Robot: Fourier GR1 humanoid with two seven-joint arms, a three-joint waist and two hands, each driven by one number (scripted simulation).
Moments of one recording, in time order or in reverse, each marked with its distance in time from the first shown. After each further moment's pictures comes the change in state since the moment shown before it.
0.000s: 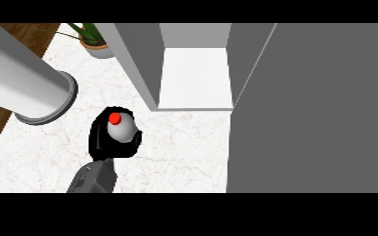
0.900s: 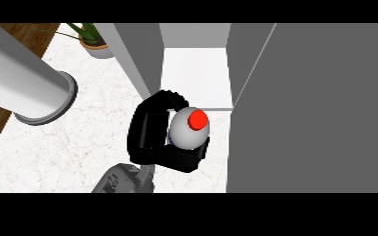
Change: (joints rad) left arm -0.021 -0.004 -0.587 -0.651 0.066 0.594 0.415; right arm -0.052 0.017 -0.002 0.033 -0.005 -0.003 0.017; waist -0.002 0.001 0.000
